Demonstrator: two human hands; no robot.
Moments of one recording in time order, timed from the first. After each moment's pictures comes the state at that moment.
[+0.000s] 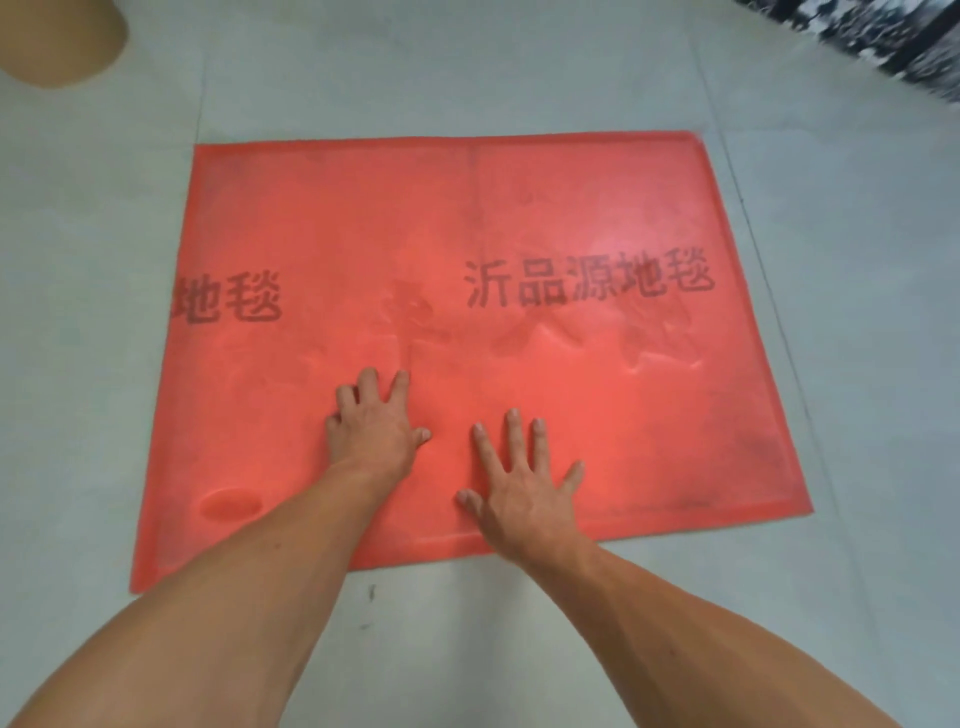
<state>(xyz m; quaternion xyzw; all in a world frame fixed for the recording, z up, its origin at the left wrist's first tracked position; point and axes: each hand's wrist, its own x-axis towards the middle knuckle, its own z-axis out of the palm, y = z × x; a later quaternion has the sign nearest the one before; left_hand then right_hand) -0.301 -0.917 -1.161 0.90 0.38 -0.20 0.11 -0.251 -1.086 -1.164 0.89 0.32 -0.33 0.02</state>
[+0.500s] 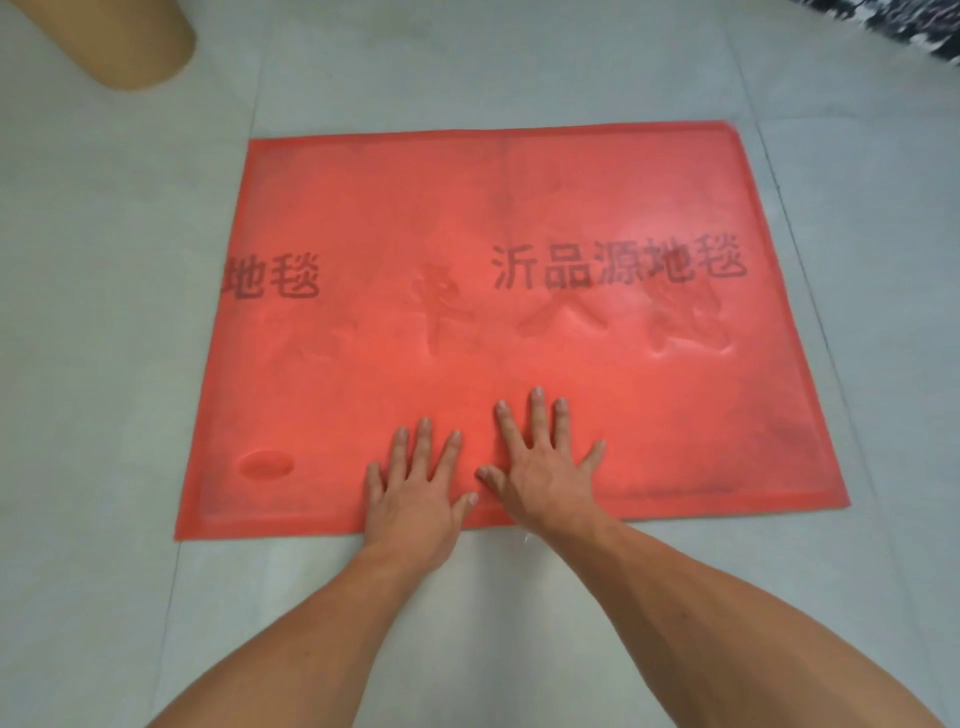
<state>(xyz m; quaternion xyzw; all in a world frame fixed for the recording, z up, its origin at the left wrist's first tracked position) -0.381 -1.000 -1.175 0.90 0.32 -0.24 0.13 -0.254 -1.096 -1.174 0.89 0.34 -0.31 0.01</state>
